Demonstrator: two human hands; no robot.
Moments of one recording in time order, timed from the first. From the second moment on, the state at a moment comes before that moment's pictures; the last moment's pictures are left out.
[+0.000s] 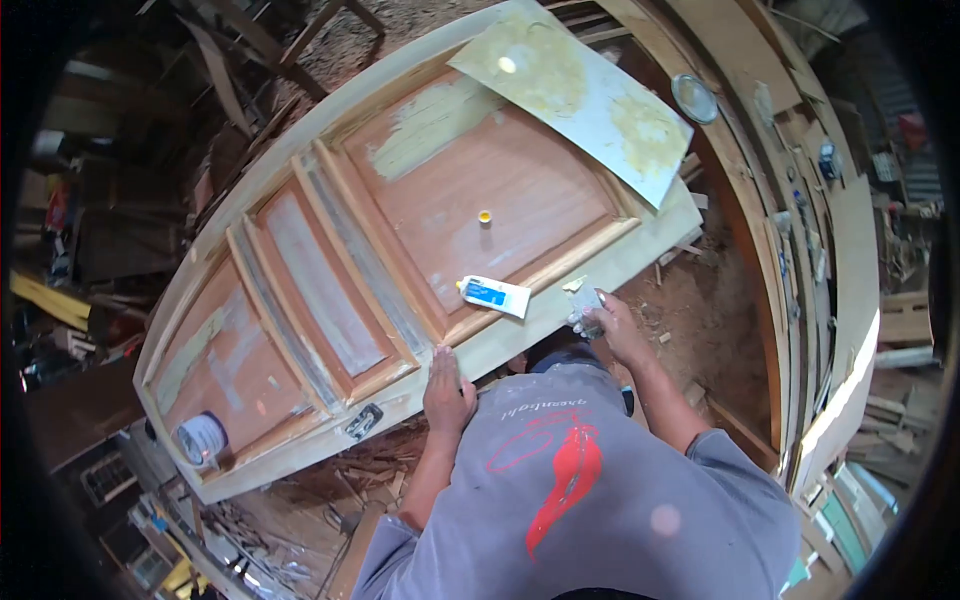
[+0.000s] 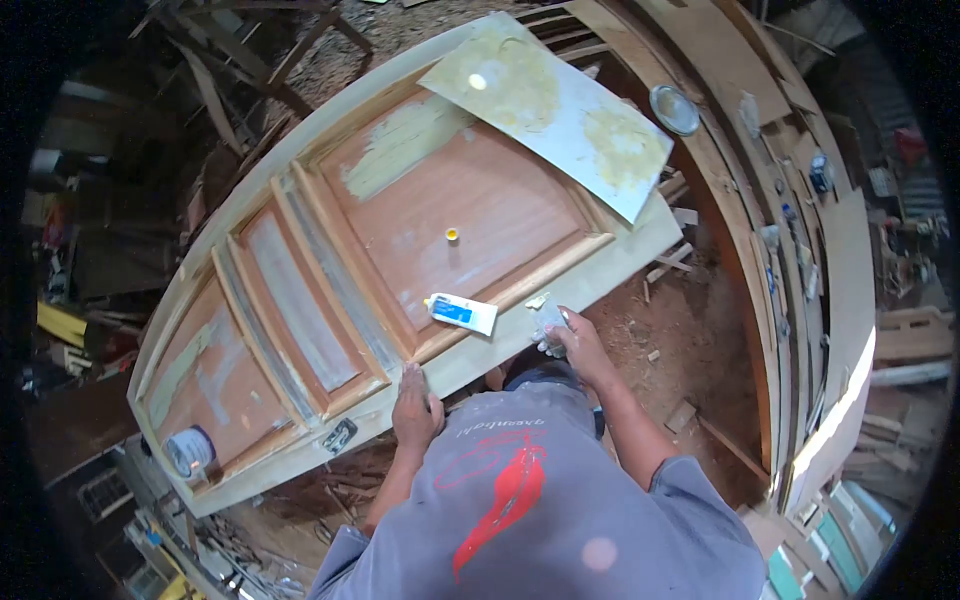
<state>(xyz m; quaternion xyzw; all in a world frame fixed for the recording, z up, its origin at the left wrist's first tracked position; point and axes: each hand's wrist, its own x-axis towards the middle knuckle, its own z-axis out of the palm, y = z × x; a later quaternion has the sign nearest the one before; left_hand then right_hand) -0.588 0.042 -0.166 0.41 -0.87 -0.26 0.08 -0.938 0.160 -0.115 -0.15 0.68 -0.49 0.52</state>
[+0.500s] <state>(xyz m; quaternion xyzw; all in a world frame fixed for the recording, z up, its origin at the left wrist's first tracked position) -0.568 0.049 -0.174 0.51 -0.69 -0.45 0.25 -0.851 0.175 -0.089 -0.19 0.70 -0.46 0.51</state>
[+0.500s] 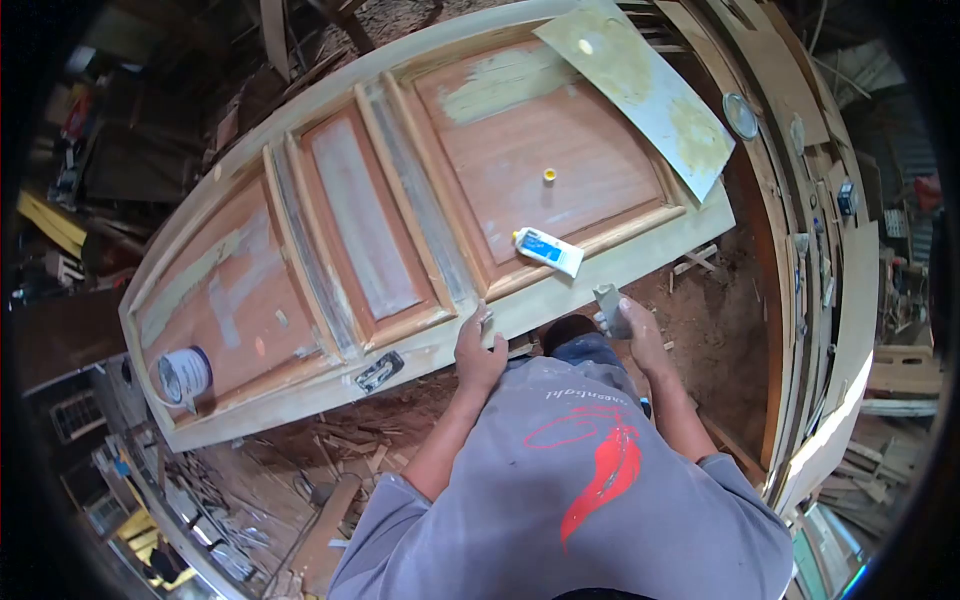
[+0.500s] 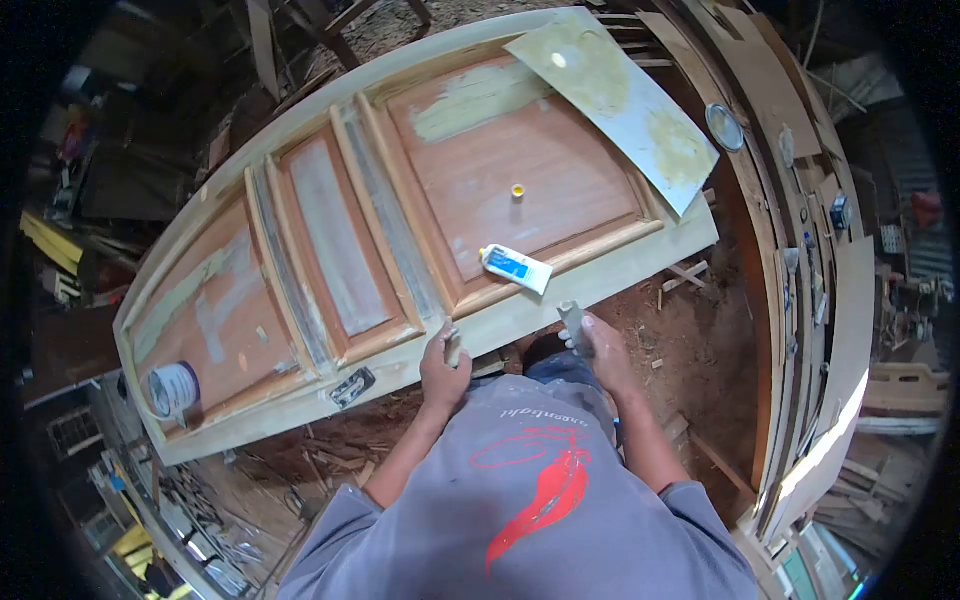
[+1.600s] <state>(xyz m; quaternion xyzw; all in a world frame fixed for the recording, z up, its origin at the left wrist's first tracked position) -0.486 0.068 -0.166 0.54 -0.63 -0.44 0.35 -0.735 0.005 -0.117 -0.65 0.68 0.03 0.33</state>
